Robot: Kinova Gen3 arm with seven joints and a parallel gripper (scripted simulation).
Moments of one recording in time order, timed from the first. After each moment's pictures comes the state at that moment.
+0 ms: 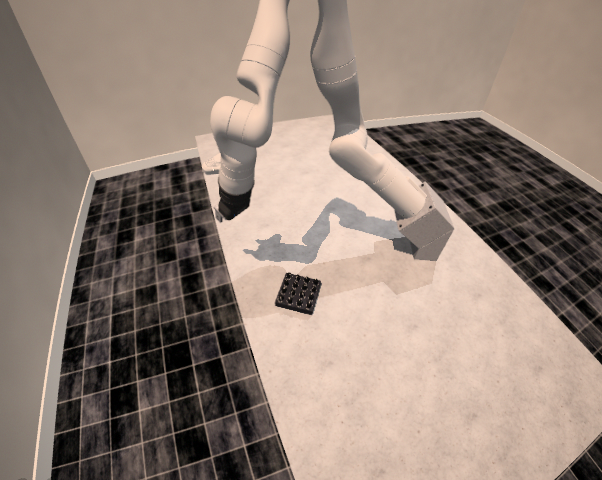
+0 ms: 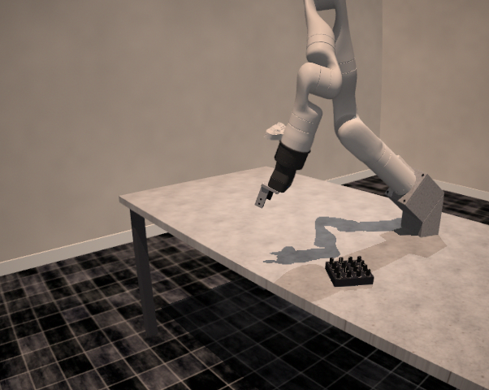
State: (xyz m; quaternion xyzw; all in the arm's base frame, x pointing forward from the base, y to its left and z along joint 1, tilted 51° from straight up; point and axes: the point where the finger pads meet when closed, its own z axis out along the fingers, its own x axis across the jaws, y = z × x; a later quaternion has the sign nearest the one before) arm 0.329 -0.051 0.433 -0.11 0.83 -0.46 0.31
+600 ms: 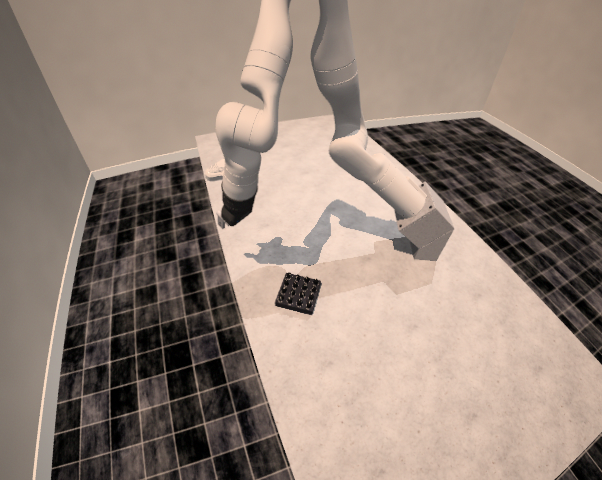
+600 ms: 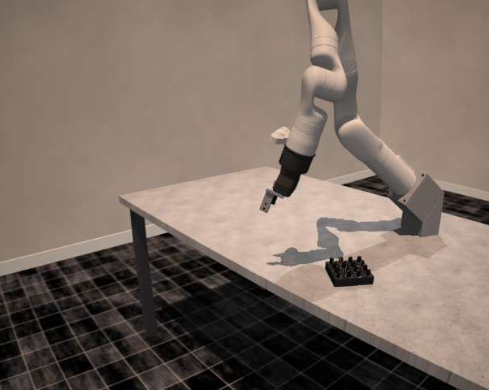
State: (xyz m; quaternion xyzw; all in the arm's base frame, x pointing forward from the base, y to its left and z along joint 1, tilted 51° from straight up) arm 0.338 -0.041 0.421 -0.13 0.82 -0.46 0.31
